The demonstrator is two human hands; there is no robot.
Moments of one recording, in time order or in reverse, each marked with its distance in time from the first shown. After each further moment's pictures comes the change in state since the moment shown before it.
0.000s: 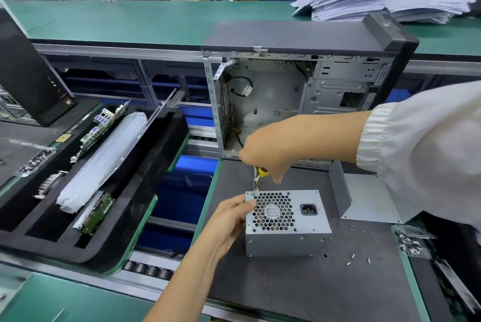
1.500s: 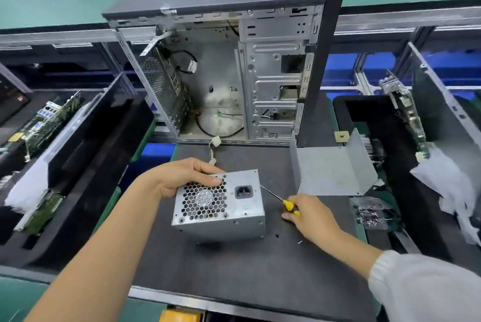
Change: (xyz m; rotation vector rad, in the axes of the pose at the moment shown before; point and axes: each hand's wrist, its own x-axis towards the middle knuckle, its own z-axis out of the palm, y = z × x) left_hand 0.065 0.051 0.023 0.508 -0.325 -0.350; right_hand -0.019 -0.097 0.314 1.317 0.368 0.728
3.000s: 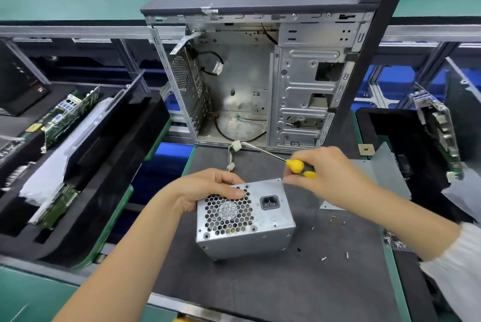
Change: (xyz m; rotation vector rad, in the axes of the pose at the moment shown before) left_hand 0.001 -0.021 -0.003 -0.105 -0.012 0.082; right_hand 0.019 -0.088 -0.105 0.042 0.083 -0.424
